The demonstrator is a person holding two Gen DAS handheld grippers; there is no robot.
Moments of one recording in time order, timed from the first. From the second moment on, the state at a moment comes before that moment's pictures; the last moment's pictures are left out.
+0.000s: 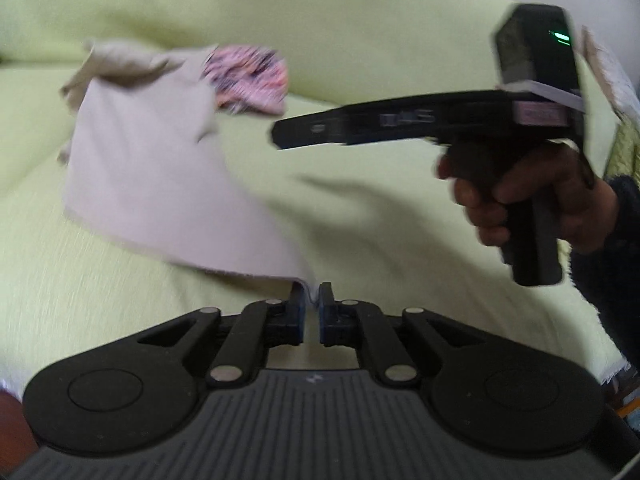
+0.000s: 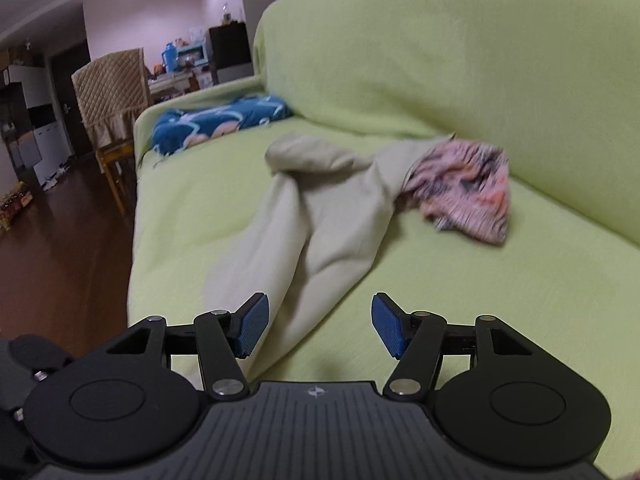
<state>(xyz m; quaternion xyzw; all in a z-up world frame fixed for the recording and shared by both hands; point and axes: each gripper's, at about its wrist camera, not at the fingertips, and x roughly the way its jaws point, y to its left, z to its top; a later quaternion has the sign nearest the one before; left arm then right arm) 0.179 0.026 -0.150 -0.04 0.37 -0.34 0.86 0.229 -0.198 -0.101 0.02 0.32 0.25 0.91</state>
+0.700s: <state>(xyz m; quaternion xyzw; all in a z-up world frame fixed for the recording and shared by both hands) 0.341 0.151 -0.143 -0.12 0.38 -0.15 0.90 0.171 -0.126 -0.137 -0.11 0.34 0.27 0.90</state>
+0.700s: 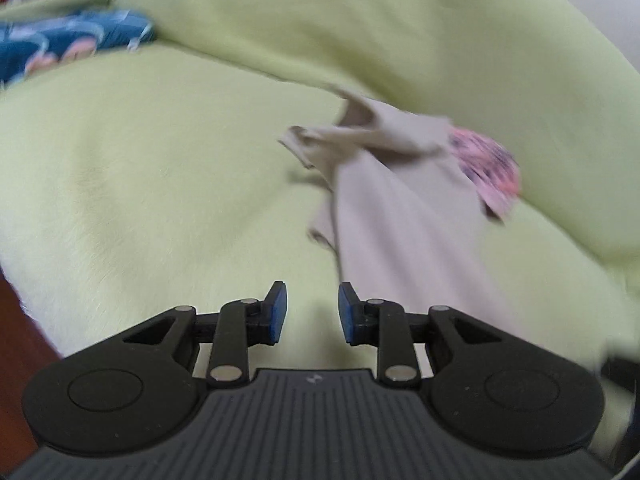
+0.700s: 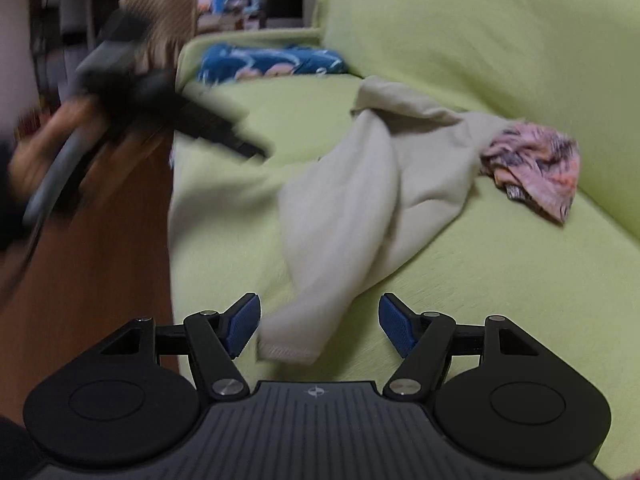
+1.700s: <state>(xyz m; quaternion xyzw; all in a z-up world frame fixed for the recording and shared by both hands) 0.217 0.152 -0.150 -0.20 0.42 -0.26 0.85 0.076 -0.295 -0.135 -0.13 0.42 0.04 0.90</state>
